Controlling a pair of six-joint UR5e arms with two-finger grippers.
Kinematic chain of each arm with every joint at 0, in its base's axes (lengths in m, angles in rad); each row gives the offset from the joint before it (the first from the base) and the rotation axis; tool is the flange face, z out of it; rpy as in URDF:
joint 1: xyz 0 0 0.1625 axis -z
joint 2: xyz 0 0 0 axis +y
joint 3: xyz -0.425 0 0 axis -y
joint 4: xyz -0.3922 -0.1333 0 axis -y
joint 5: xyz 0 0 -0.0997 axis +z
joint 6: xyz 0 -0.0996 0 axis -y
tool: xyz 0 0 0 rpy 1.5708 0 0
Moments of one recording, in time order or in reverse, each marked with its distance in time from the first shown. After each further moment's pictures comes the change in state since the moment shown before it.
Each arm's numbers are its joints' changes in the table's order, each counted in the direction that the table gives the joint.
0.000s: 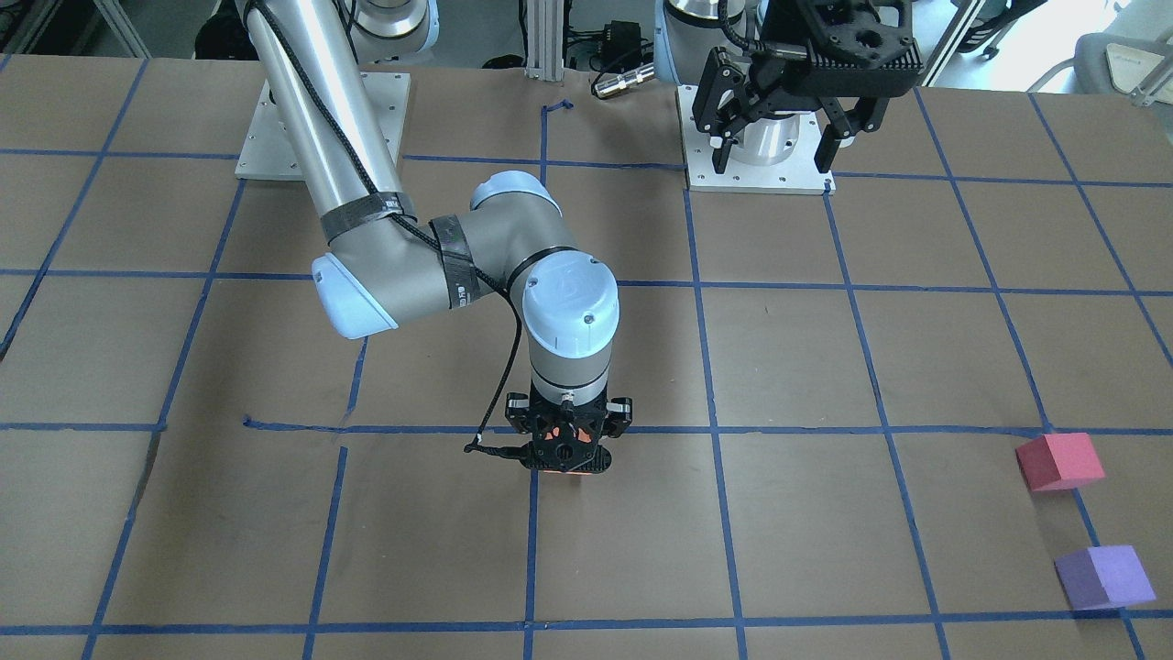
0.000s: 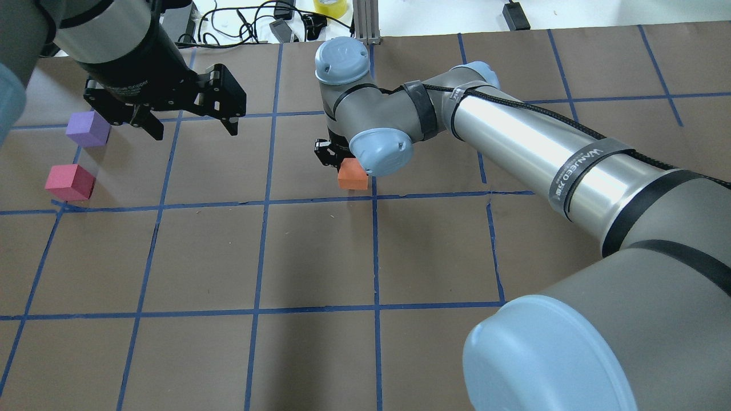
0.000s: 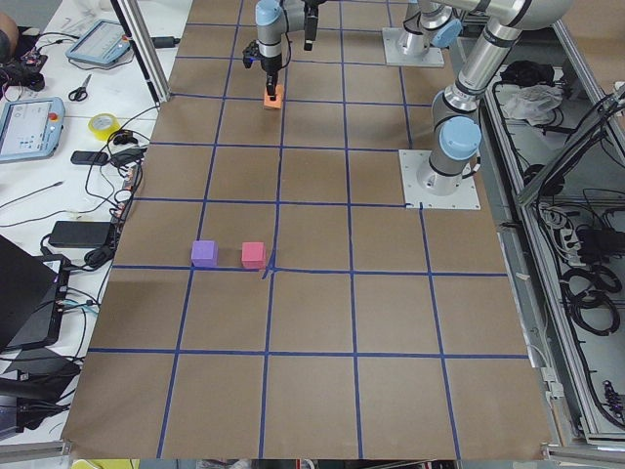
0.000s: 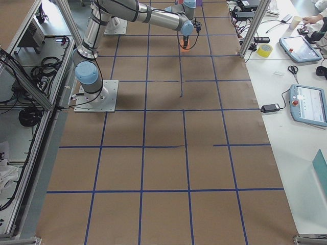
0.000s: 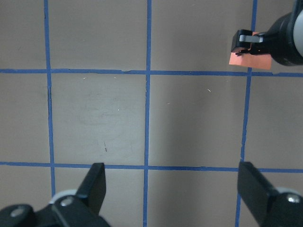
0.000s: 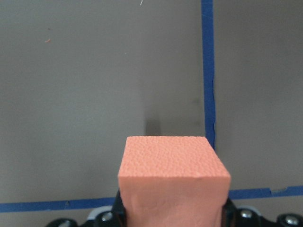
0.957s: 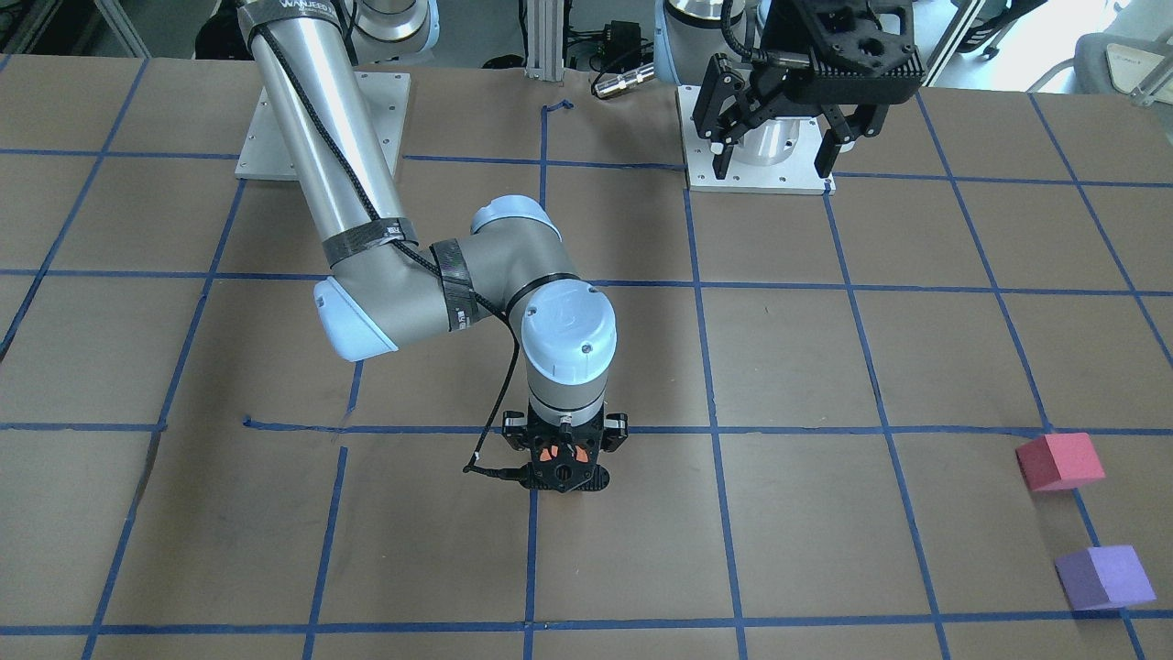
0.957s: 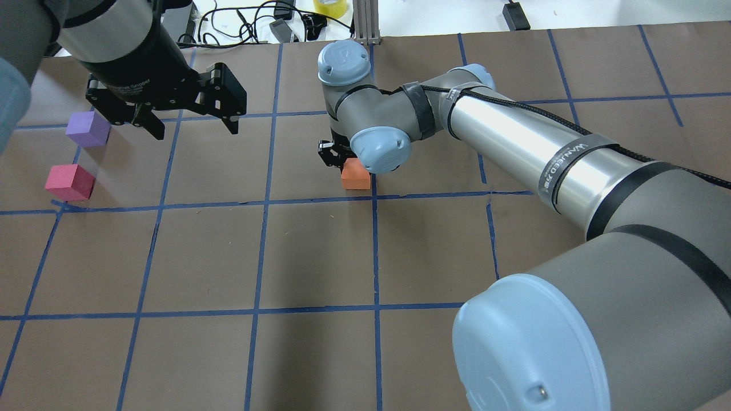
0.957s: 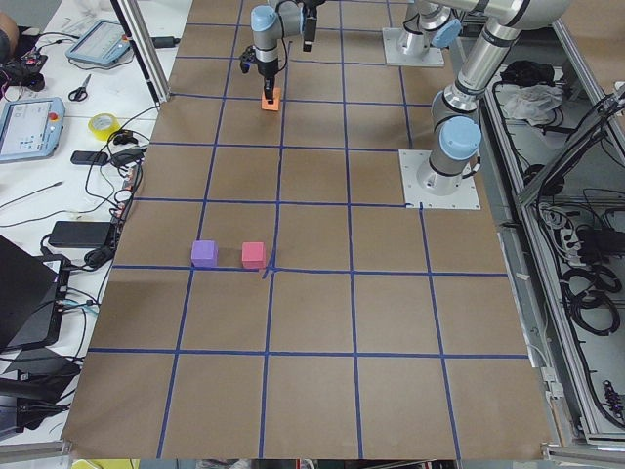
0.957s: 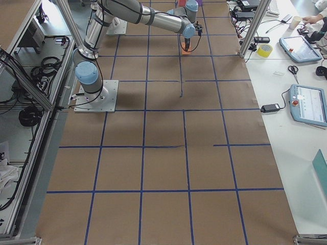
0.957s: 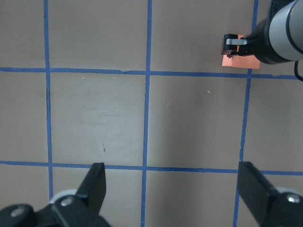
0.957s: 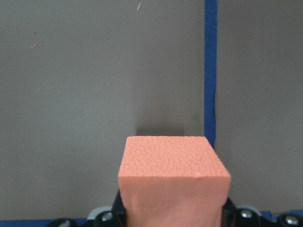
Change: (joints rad) left arm -0.002 0.009 0.000 0.006 0.000 -0.010; right arm 0.012 -0.032 -0.025 0.004 0.008 -0.040
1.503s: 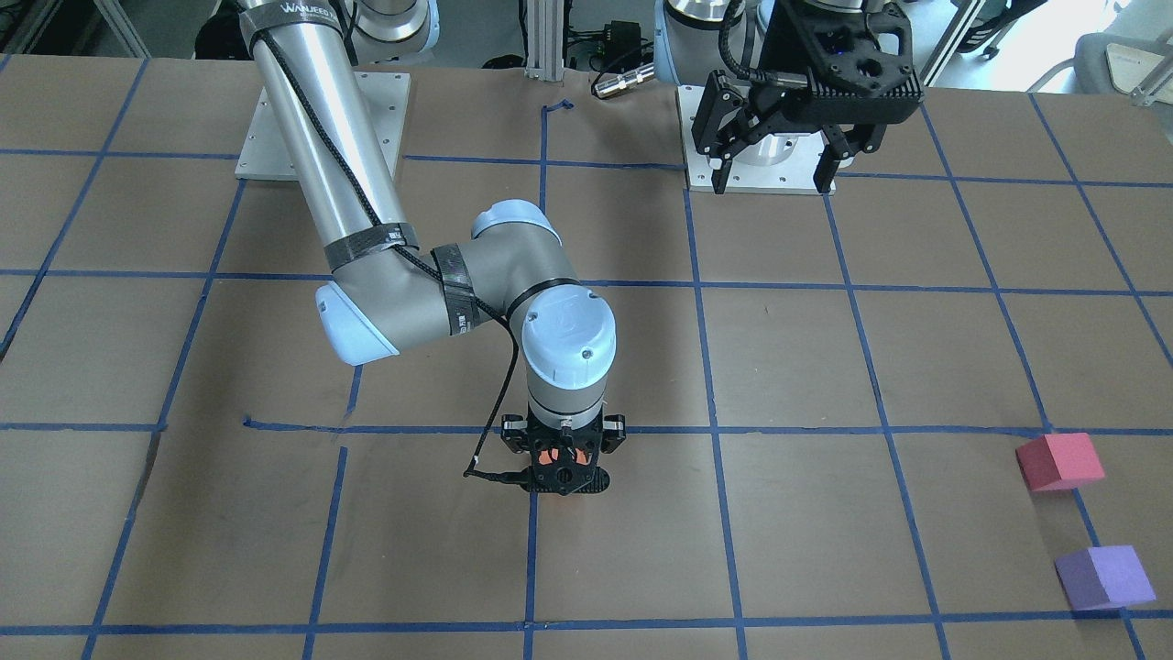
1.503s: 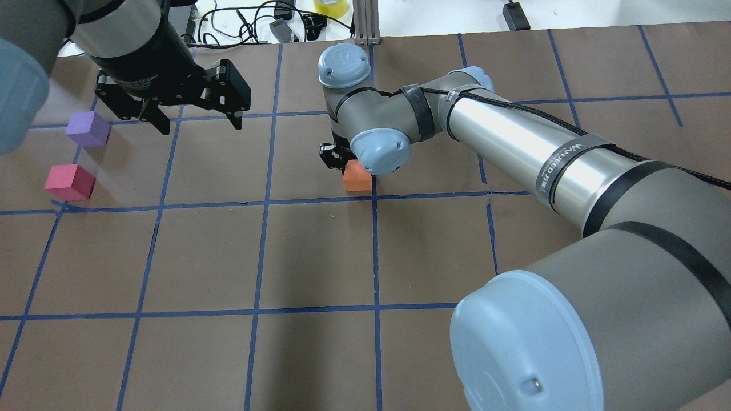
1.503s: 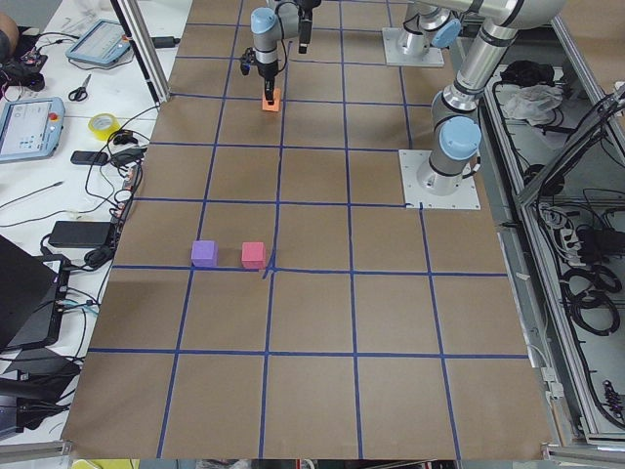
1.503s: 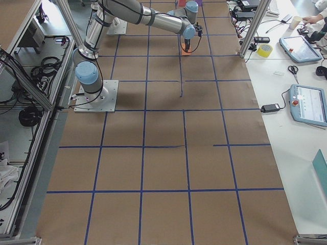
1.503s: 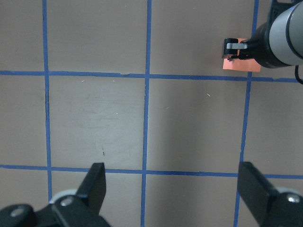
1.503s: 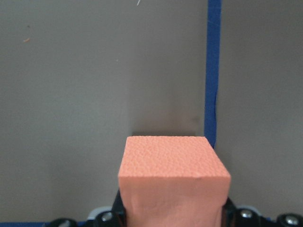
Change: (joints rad) left arm -0.002 0.033 0.005 0.025 0.001 0.008; right arm 0.000 -0.011 0.001 -0.004 0.004 -0.023
